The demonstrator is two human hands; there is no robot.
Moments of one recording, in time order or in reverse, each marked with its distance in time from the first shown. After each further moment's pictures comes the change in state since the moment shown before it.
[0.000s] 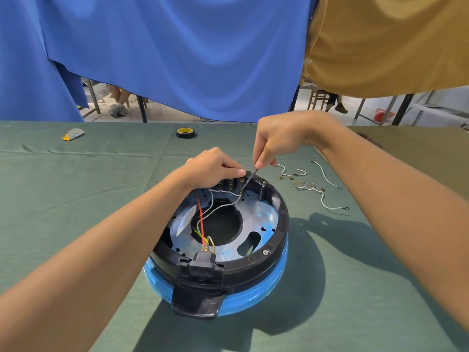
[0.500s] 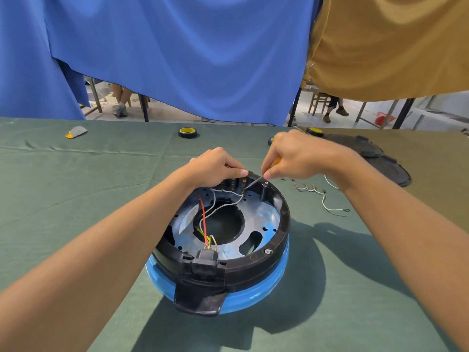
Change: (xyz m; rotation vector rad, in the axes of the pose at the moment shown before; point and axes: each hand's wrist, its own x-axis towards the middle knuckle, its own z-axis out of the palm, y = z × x) left_hand -0.003 0.004 -0.002 0.013 -0.015 -0.011; right_hand -0.029 0.004 0.034 0.006 0.222 -0.002
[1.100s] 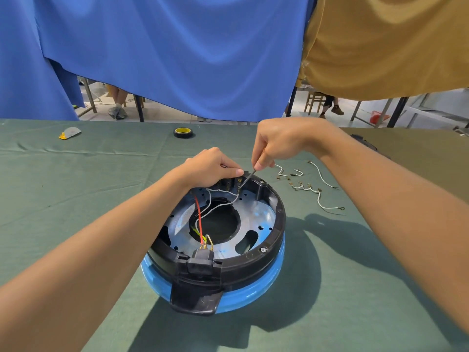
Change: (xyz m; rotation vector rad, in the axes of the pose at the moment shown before) left_hand 0.002 0.000 0.000 0.024 0.006 0.038; right_hand 0.029 -0.004 -0.020 -0.033 -0.149 -0.021
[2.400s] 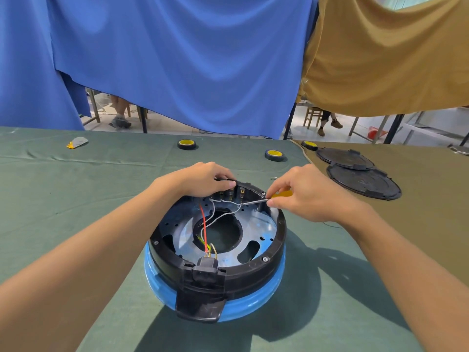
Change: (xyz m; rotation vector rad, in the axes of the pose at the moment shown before) left_hand -0.016 -0.004 -0.019 0.106 -0.135 -0.024; right_hand -0.069 -0.003 0.061 0.167 0.356 0.055
